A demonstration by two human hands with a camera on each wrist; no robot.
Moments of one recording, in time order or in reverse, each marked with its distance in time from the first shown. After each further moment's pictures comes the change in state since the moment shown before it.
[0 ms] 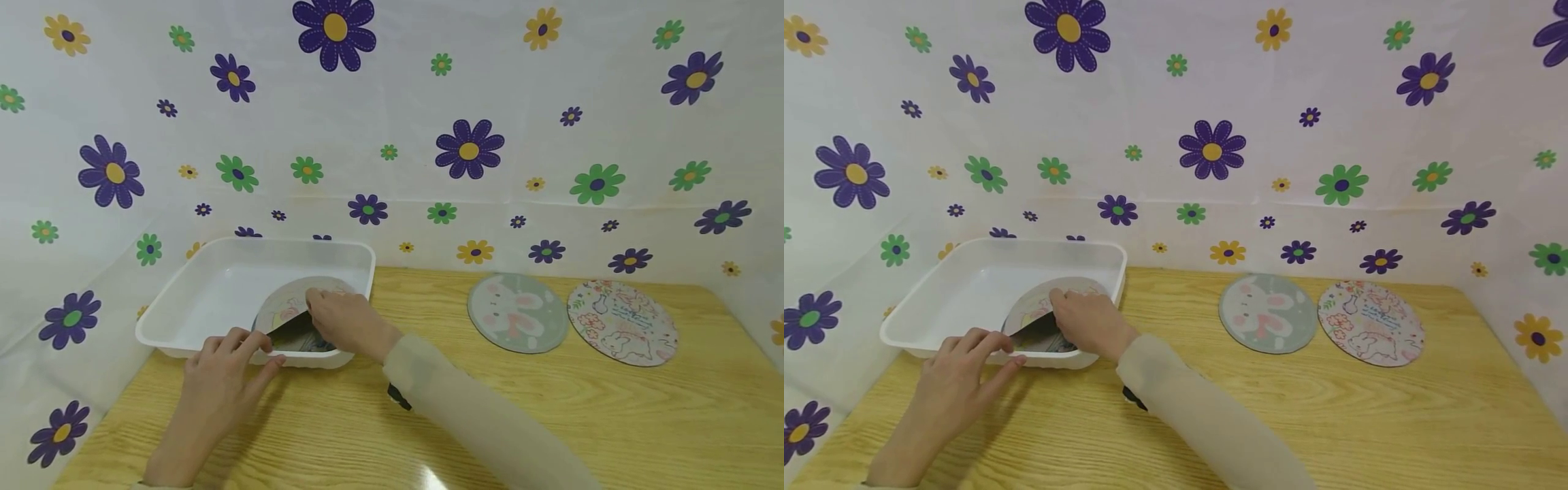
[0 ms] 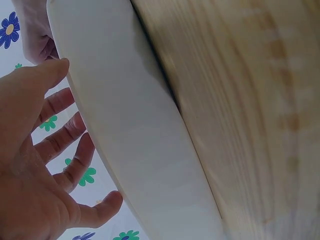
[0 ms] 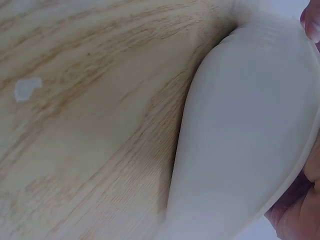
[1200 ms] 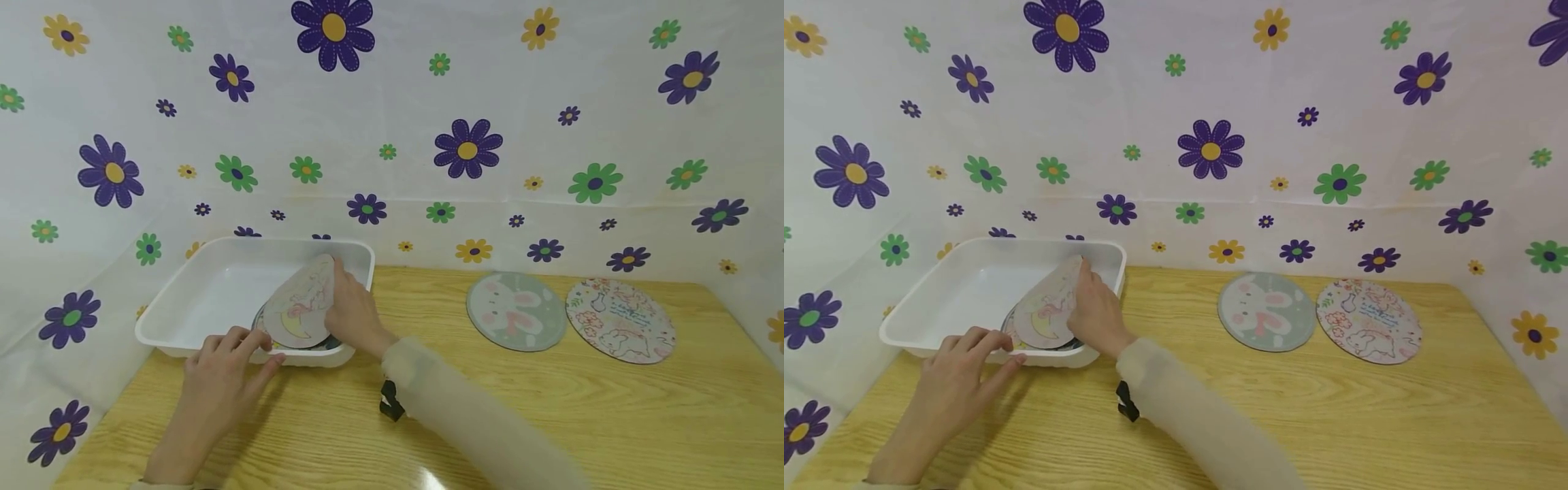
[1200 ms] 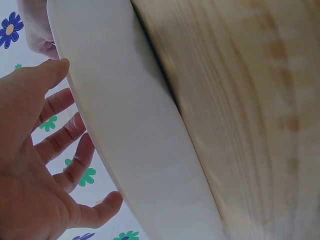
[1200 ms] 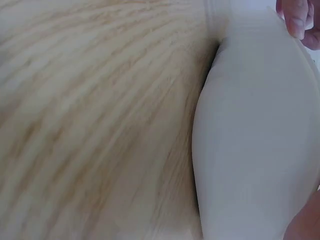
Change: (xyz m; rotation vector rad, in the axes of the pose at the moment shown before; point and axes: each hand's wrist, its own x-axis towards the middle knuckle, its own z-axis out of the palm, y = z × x) left_hand 0.002 0.001 -0.001 0.002 -0.027 -0.021; right_hand 0.001 0.001 0.009 0.554 0.246 0.365
